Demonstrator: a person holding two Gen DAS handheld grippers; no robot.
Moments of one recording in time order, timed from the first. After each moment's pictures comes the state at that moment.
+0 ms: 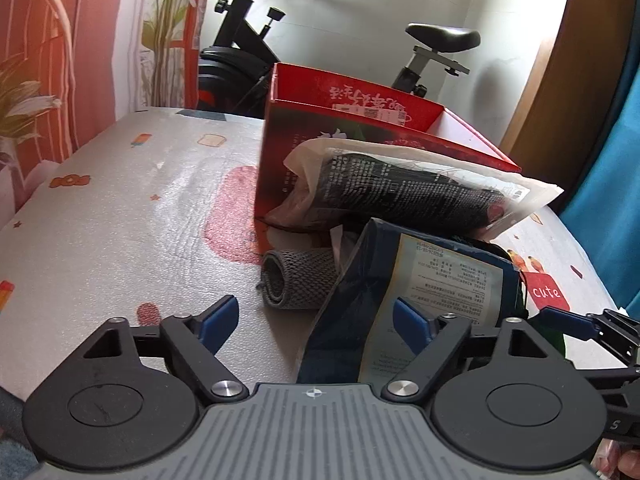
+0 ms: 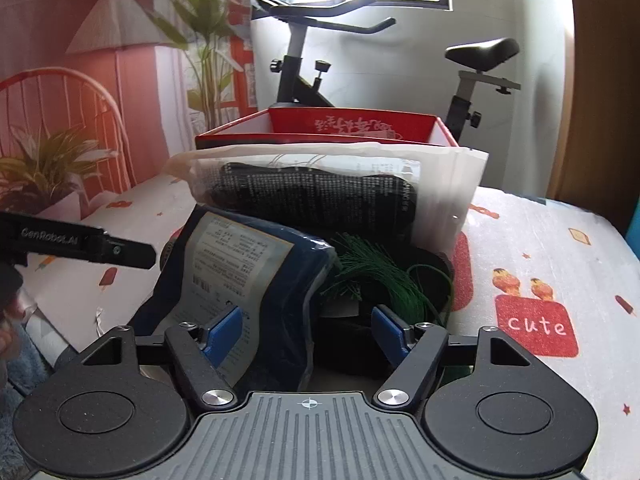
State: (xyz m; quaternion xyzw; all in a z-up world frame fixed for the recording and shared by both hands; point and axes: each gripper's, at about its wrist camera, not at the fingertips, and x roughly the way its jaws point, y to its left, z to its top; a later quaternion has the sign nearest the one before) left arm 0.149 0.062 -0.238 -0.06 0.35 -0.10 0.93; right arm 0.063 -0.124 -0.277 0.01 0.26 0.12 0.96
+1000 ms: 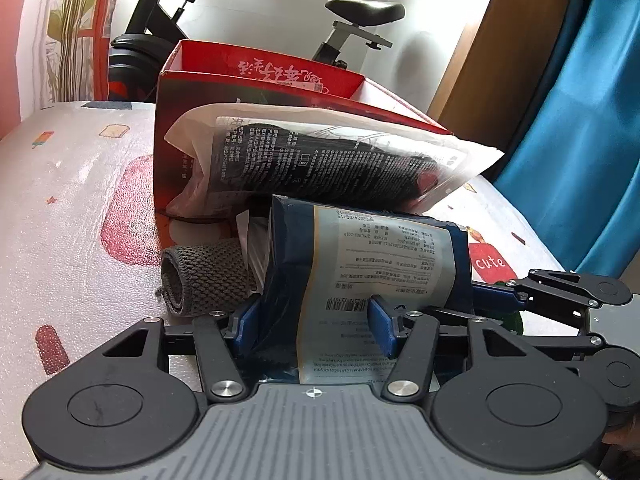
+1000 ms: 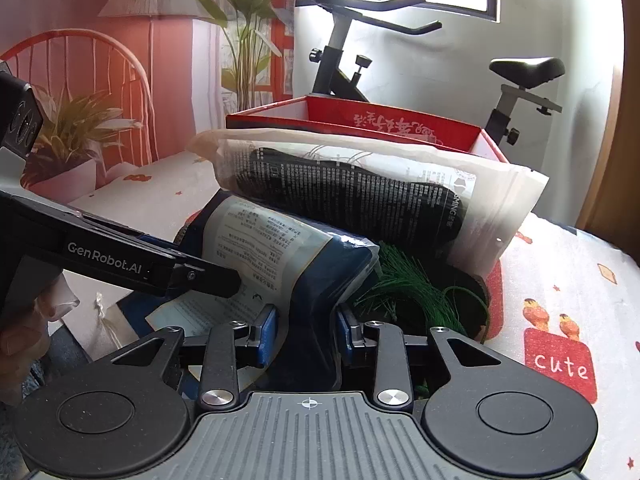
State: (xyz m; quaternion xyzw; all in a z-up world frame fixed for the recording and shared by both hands) left arm 0.173 0.027 -0.270 -0.05 0.35 -0.23 0.91; right arm 0.085 -0.106 -0.281 -0.04 0.26 0.16 0.95
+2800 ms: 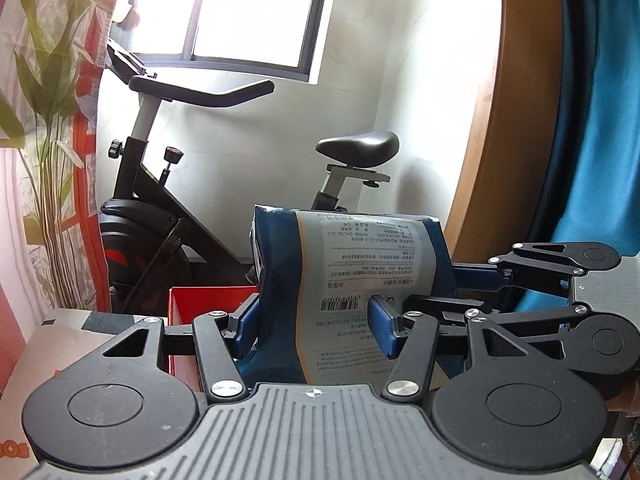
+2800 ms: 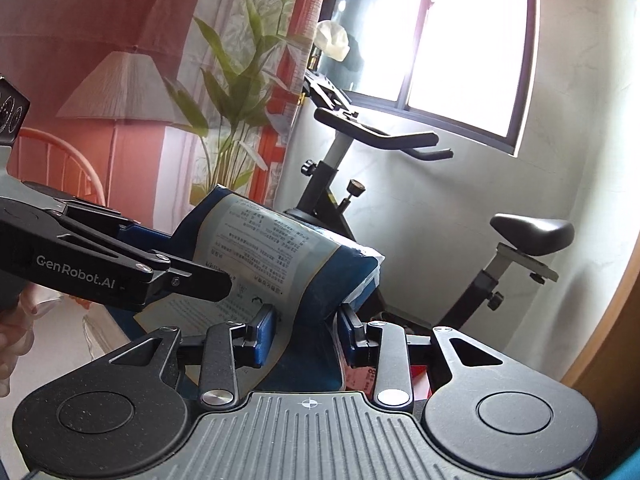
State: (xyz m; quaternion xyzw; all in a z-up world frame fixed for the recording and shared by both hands) left arm 0.283 0.003 -0.119 -0.02 0.19 -0.22 0.96; right arm 0.236 -0.118 -0.100 -0.13 0.14 0.17 0.97
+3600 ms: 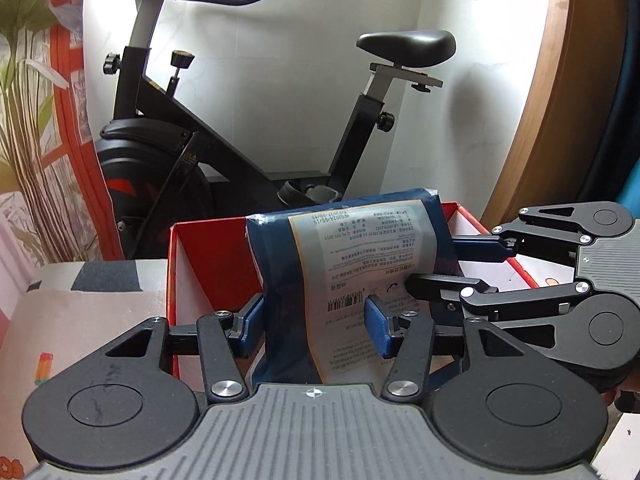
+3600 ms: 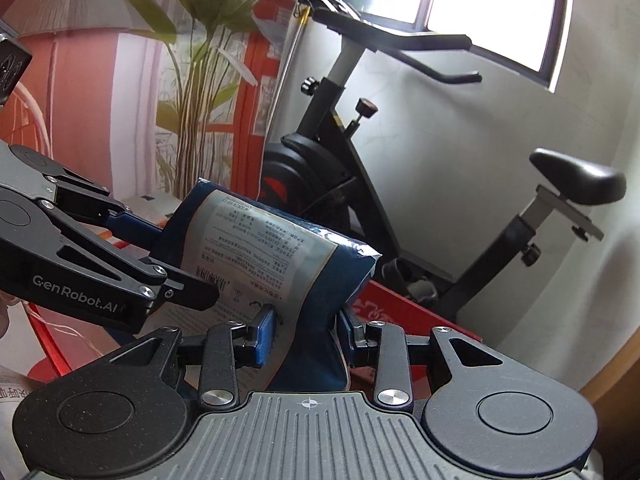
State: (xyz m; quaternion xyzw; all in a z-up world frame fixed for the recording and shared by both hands) left arm 0.395 0.005 -0.170 0.02 0.32 -0.19 0.93; right arm 0.376 -0.107 -0.178 -0.14 0.25 0.17 0.94
